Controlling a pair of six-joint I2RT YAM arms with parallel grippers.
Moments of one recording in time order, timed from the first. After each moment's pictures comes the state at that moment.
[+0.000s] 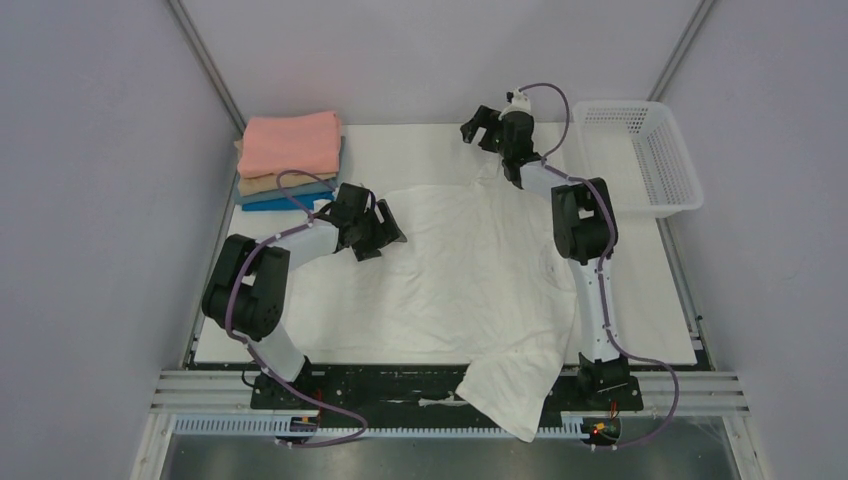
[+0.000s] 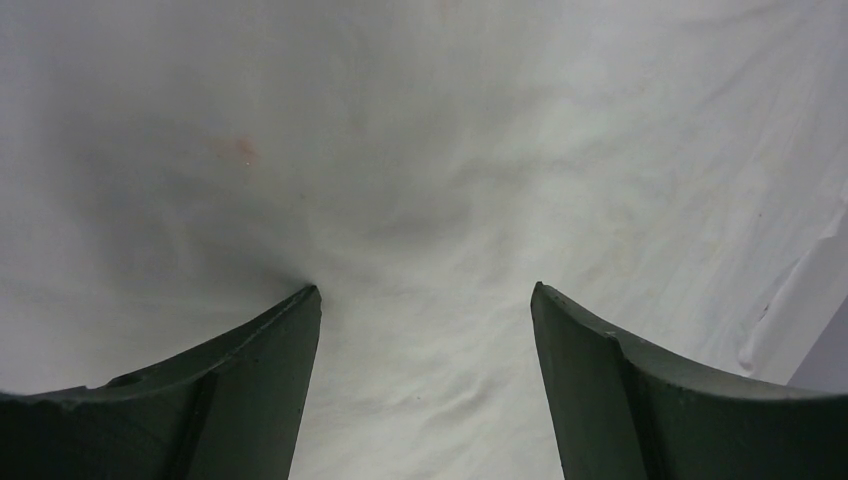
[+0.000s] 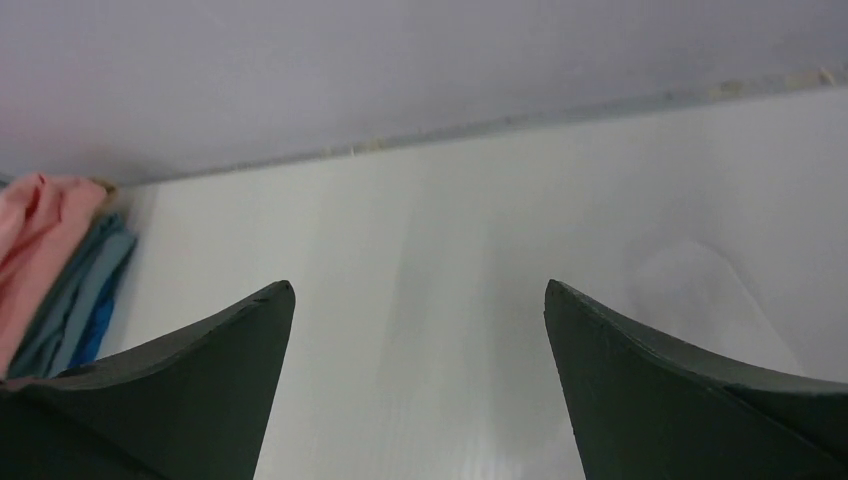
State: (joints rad) left arm -0.35 1.69 0.93 -0.18 0.16 -0.76; right arm 0.24 2.37 1.71 0.38 -0.10 0.46
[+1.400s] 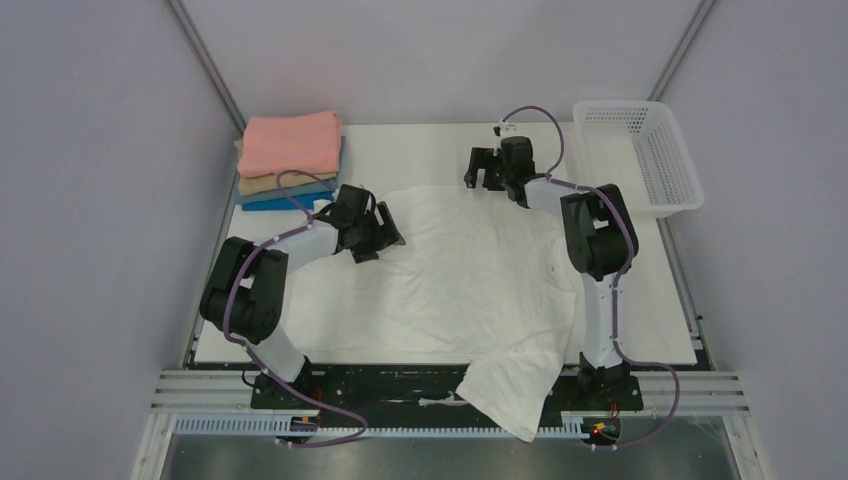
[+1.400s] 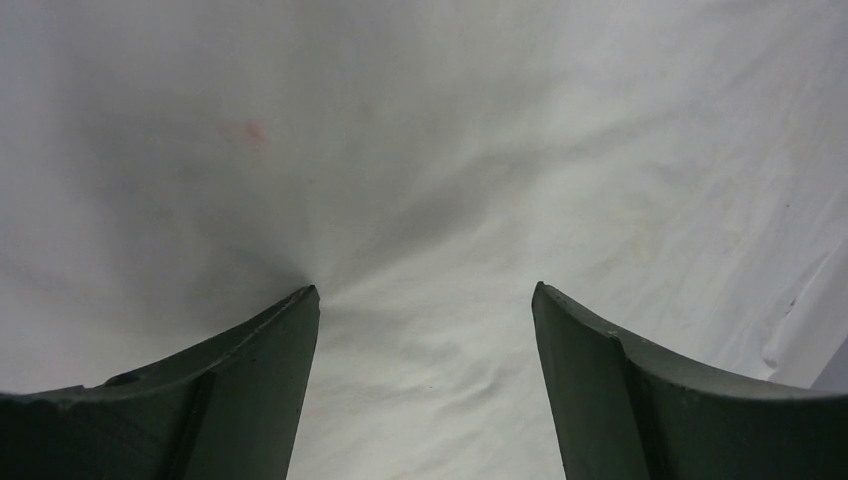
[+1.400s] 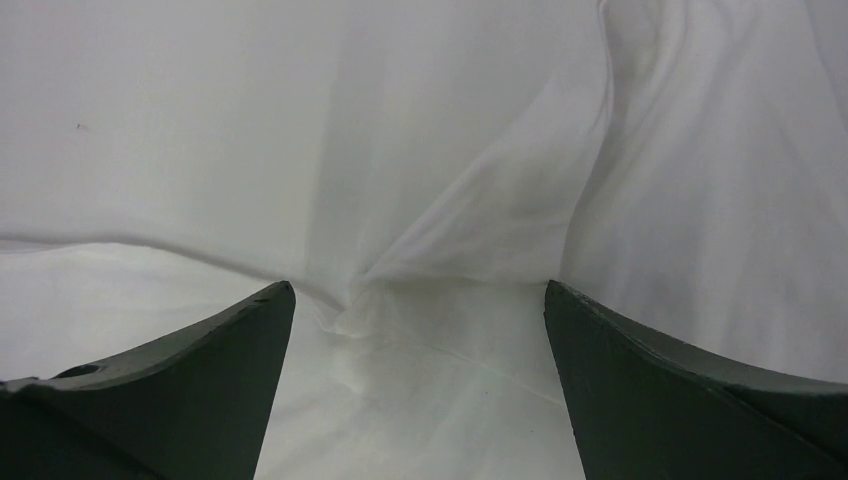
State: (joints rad) left arm -0.35 1.67 0.92 -0.22 0.14 -0.74; right arm 0.28 2.19 1.45 0.16 -0.08 0.27
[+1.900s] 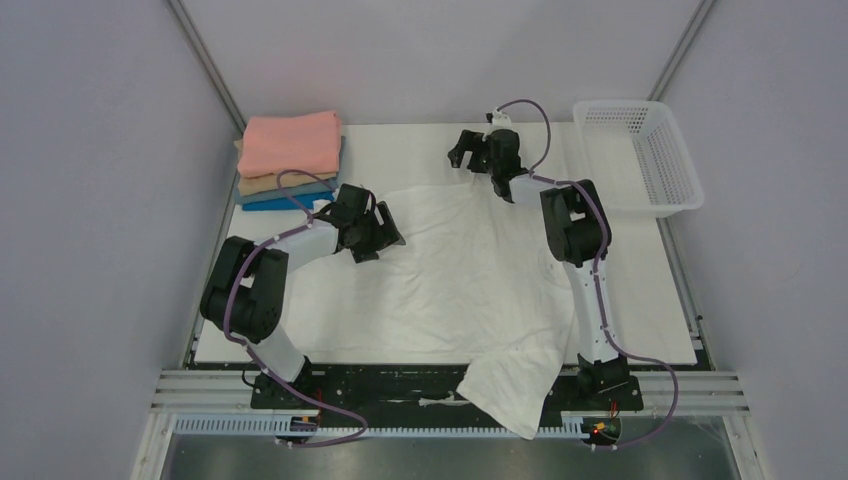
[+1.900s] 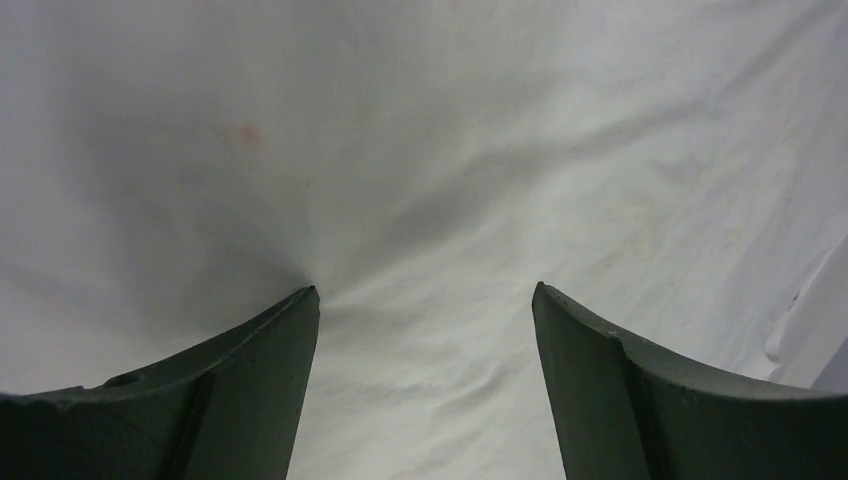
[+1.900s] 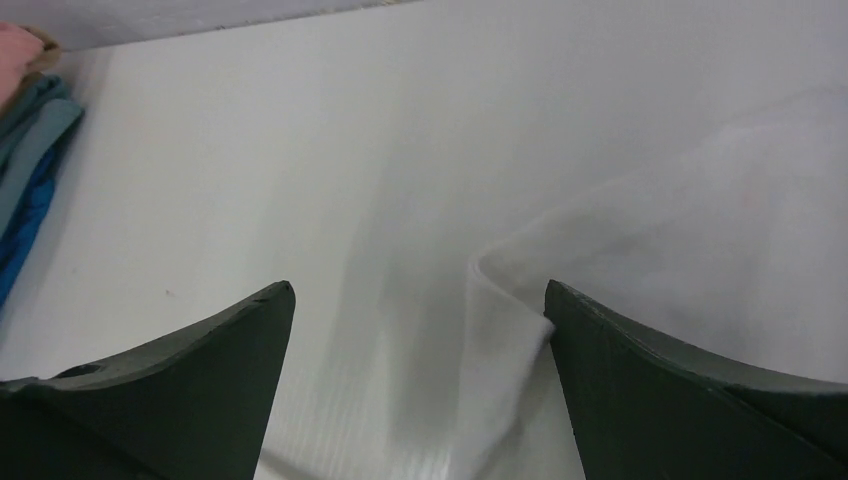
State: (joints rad) left arm -0.35 1.68 0.92 -0.22 0.14 -0.74; right arm 0.30 2.40 1.66 0.38 -0.10 0.37
